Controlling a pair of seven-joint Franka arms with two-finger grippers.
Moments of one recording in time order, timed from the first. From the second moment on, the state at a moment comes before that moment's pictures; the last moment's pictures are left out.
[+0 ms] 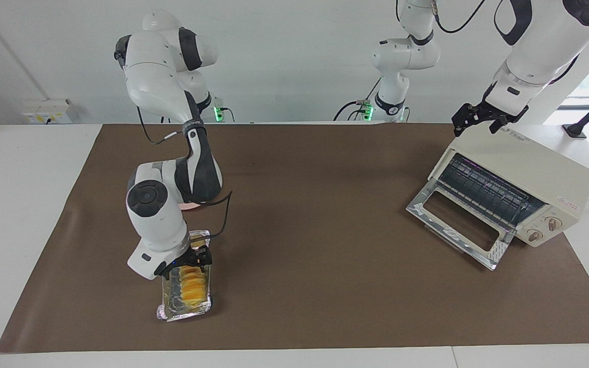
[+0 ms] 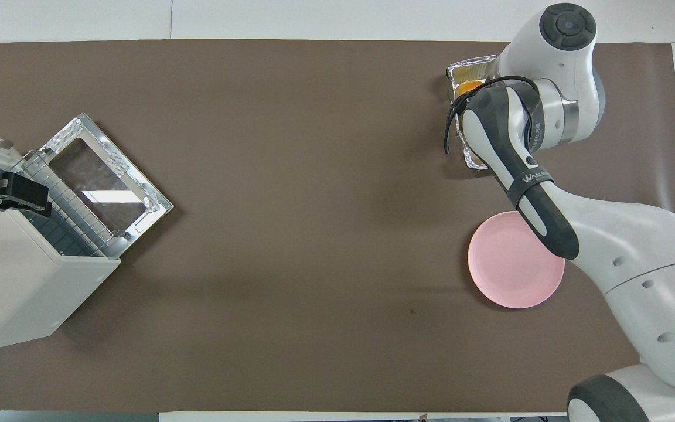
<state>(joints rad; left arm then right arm) -0.06 -0.03 -0.01 -1.61 0.03 1.44 -0.05 0.11 0.74 0.03 -1.29 -0.11 2.11 -0.05</state>
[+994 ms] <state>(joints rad) -0.06 -0.03 -0.01 -1.61 0.03 1.44 -0.05 0.12 0.48 0.04 -1.37 -0.10 1.80 0.02</state>
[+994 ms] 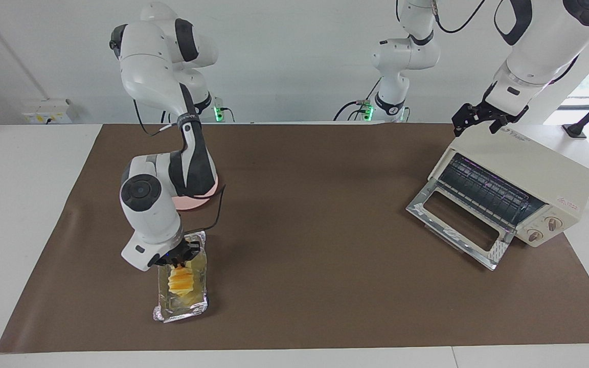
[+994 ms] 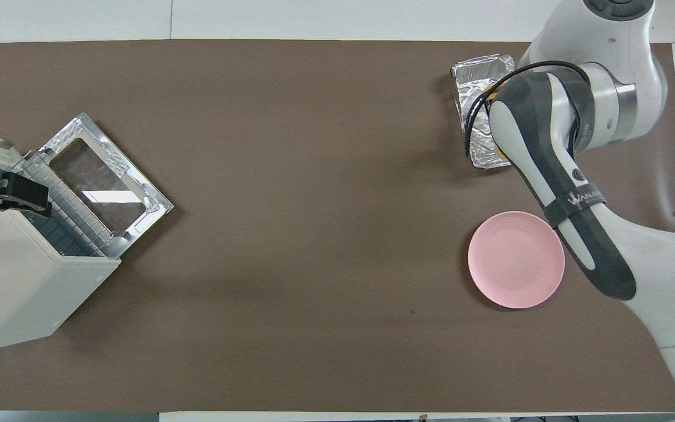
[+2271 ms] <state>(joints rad) -0.06 -0.03 -0.01 -1.61 0.03 1.44 -0.05 0.14 -0.17 0.04 -2.57 -0.03 2.48 0.05</state>
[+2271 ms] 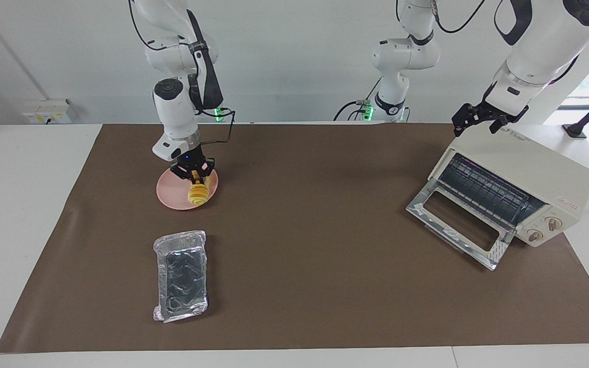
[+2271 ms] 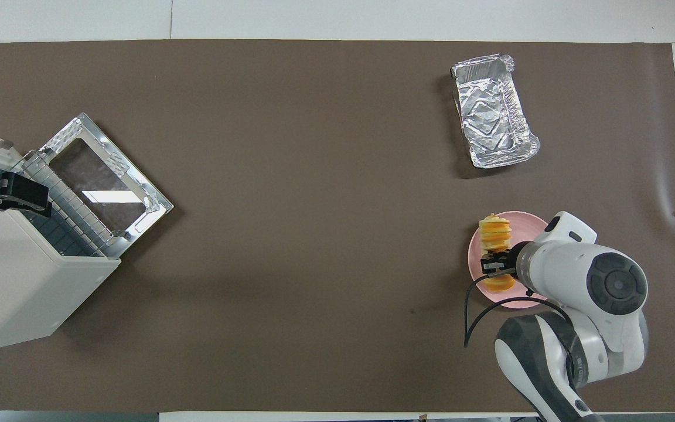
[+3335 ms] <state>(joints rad) -0.06 -0.03 -0.01 -1.61 0.03 1.44 -0.05 0.00 -0.02 0.03 -1.63 0.00 1.53 -0.16</state>
